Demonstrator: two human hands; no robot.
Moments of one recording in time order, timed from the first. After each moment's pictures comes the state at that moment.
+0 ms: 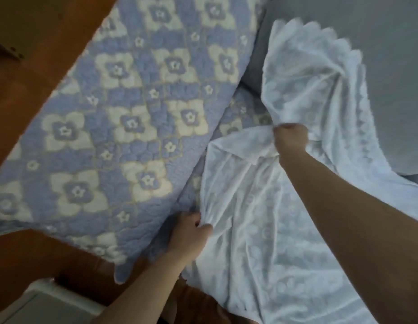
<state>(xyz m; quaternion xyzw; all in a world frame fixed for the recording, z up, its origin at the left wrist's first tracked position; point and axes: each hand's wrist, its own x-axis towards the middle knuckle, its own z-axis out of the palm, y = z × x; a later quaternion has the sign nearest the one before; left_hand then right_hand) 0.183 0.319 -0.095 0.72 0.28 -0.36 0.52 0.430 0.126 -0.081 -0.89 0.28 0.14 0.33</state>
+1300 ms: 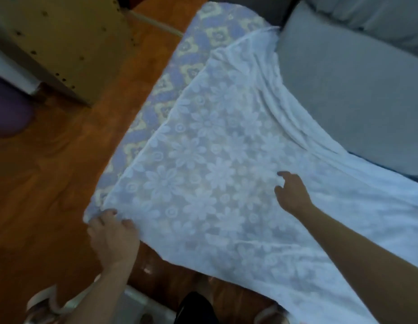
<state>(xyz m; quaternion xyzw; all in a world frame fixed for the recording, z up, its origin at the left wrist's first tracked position) 0.109 0.506 0.001 0.88 0.45 -0.06 0.14 0.293 0.125 -0.023 -0.93 0.11 0.29 0.21</state>
